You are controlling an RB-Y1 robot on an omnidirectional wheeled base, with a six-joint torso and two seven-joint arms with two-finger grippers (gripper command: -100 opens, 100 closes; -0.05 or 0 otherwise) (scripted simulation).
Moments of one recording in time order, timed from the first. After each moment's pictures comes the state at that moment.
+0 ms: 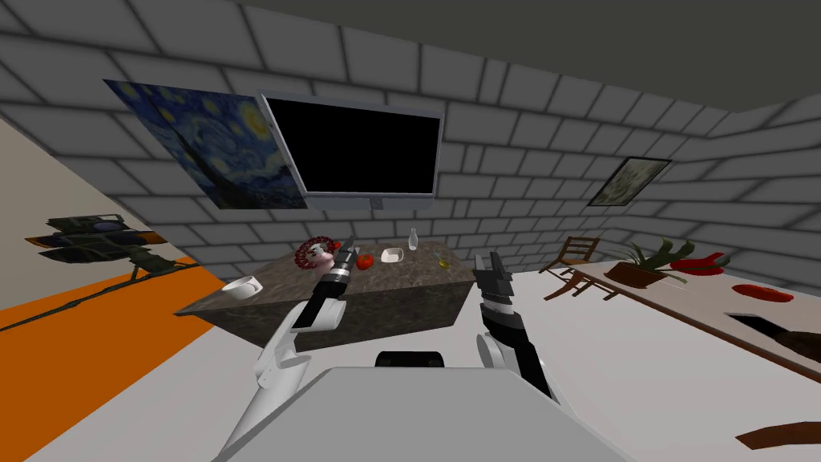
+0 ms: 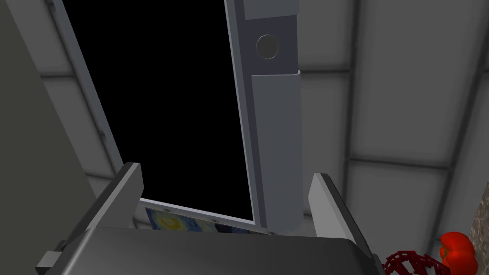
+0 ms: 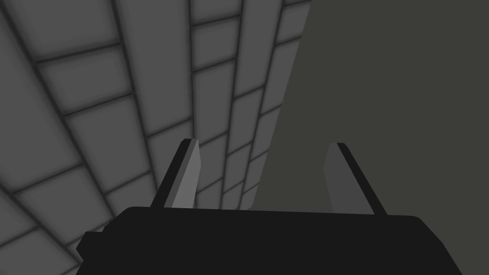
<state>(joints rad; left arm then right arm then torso) 0.22 0.19 0.09 -2.21 -0.08 0.05 0.09 0.51 0.00 0.00 -2.23 0.00 -0.56 -0.11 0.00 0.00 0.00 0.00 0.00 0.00</state>
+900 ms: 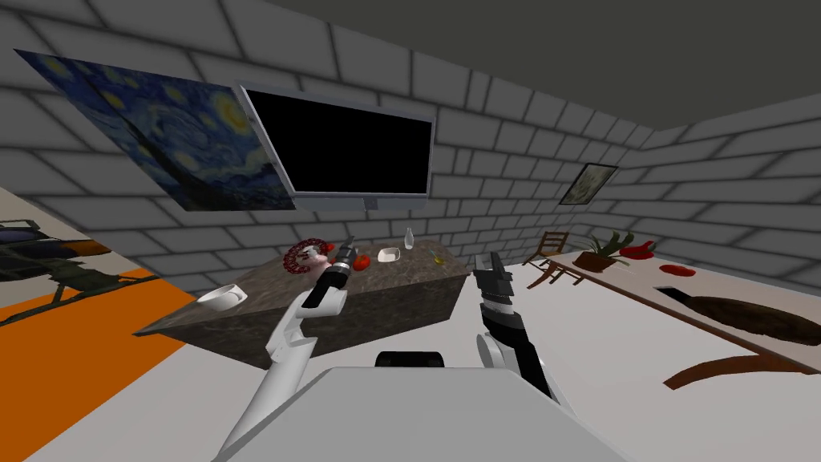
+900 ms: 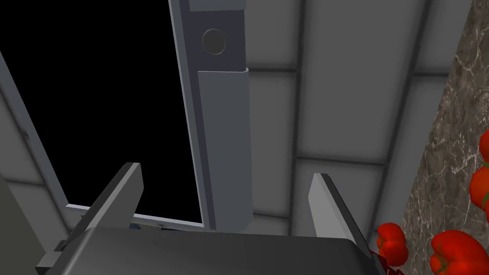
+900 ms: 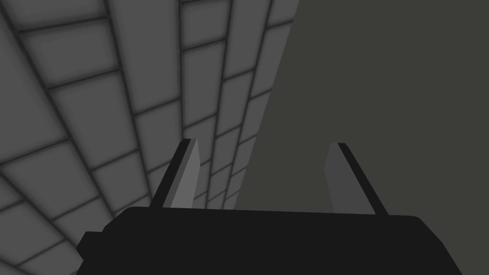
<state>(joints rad) 0.11 0.20 0.14 -2.14 -0.08 0.27 0.17 0.51 0.00 0.00 -2.23 0.00 -0.56 -0.11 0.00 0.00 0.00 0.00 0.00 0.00</state>
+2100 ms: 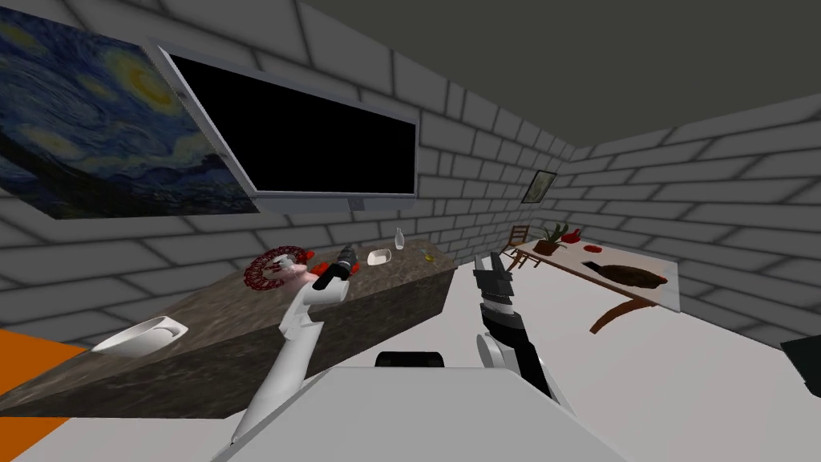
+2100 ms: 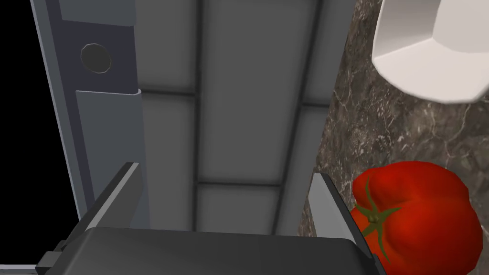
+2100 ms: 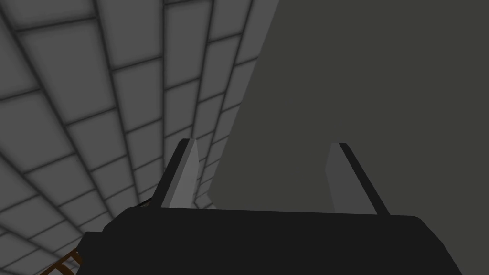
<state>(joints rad) -0.01 0.21 0.20 -2.04 -0.05 0.59 0.28 0.51 0.00 0.00 -2.23 0.00 -0.56 -0.11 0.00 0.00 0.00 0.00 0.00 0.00</state>
